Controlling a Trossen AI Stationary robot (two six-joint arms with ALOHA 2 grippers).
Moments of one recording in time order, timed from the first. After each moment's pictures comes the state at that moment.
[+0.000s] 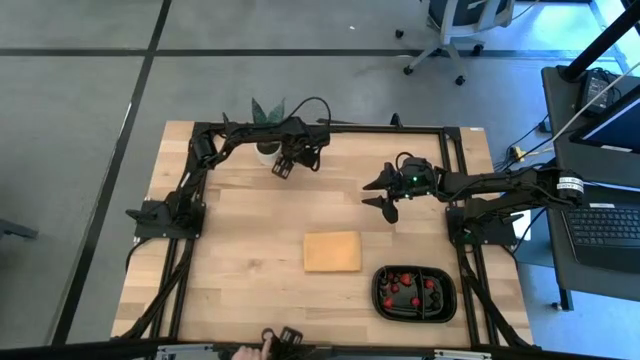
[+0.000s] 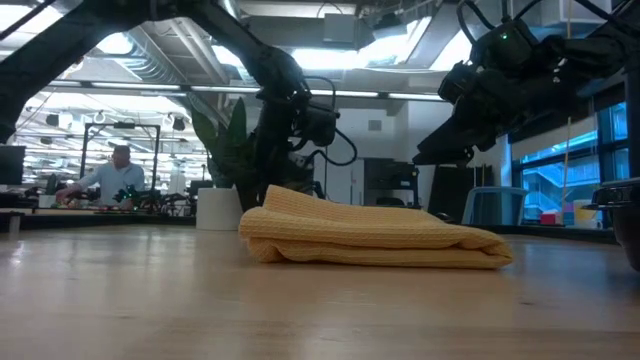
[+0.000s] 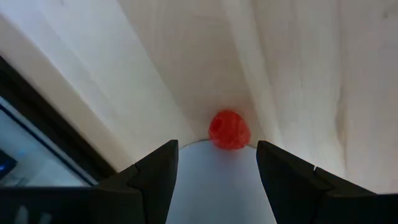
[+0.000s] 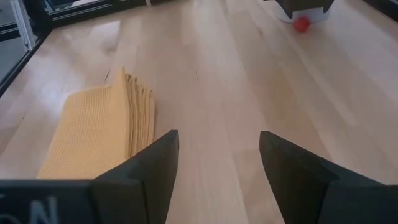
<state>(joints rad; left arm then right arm) 0.49 2.15 1.65 -1.11 -0.37 0.85 -0.30 1.19 0.38 0.34 -0.27 0.07</state>
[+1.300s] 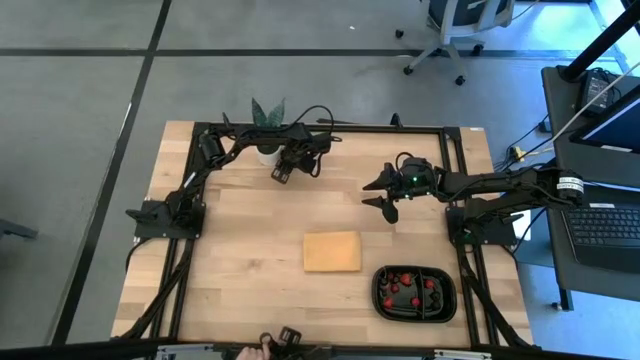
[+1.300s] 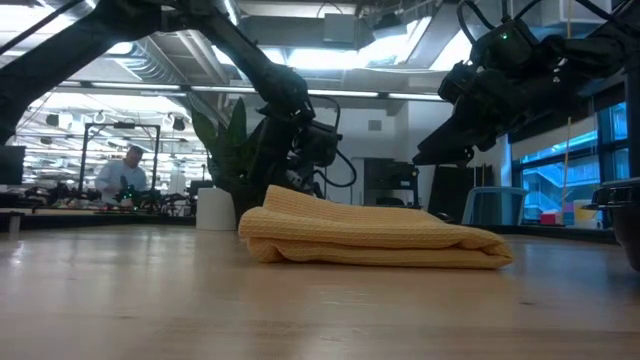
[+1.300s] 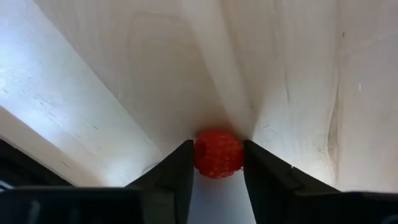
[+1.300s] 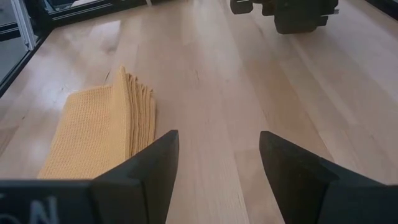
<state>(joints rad) 0.49 2.23 1.65 -1.13 -0.38 0.82 -0.30 1.19 0.38 0.34 -0.27 0.07</state>
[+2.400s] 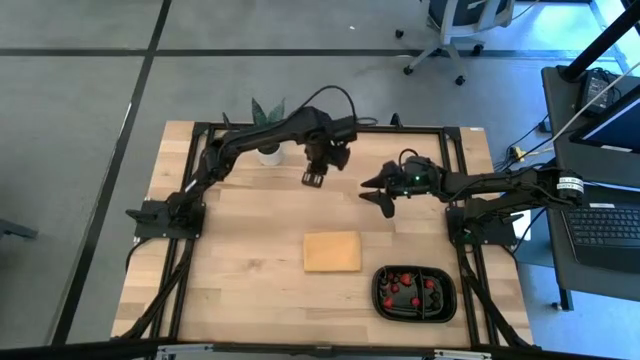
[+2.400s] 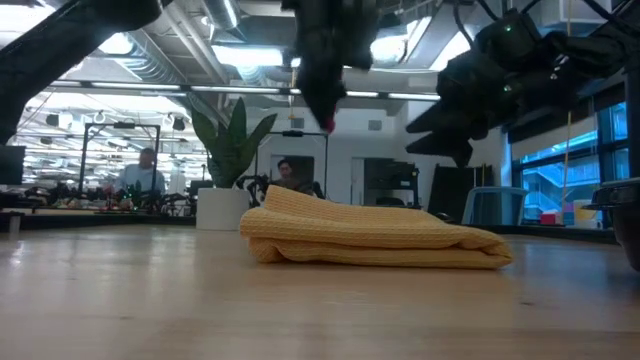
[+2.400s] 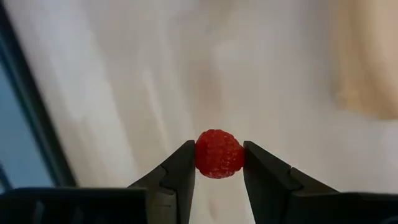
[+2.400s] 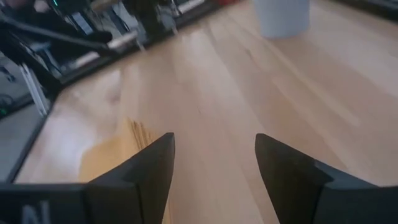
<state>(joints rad) 0.30 2.23 2.32 -1.48 0.00 0.53 -0.30 1.19 0.38 0.43 -0.24 0.32</state>
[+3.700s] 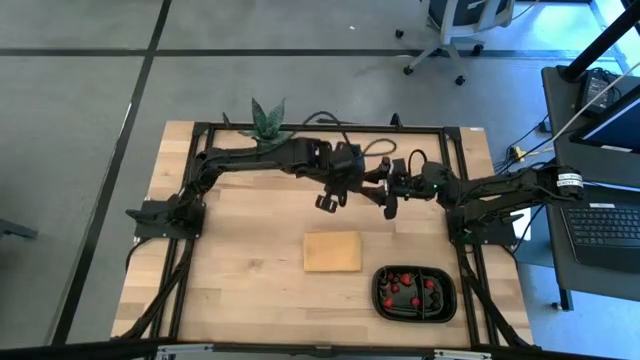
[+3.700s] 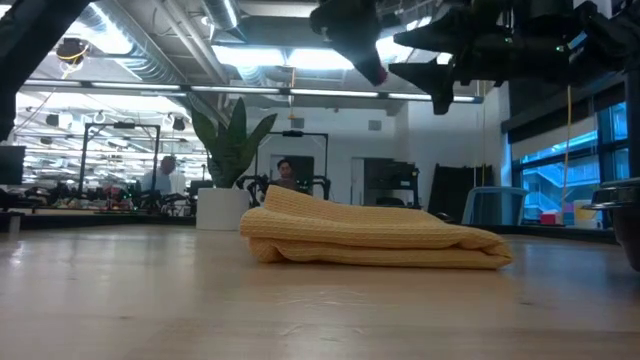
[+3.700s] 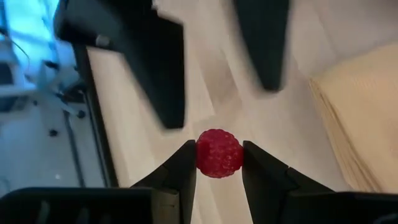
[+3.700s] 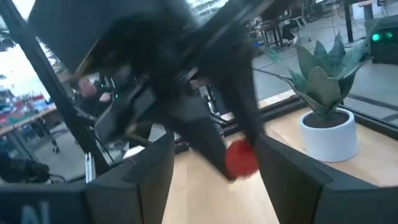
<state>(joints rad) 0.08 2.08 2.19 -1.12 -0.19 0.52 -0.16 1.19 0.38 0.90 -0.11 0.37</state>
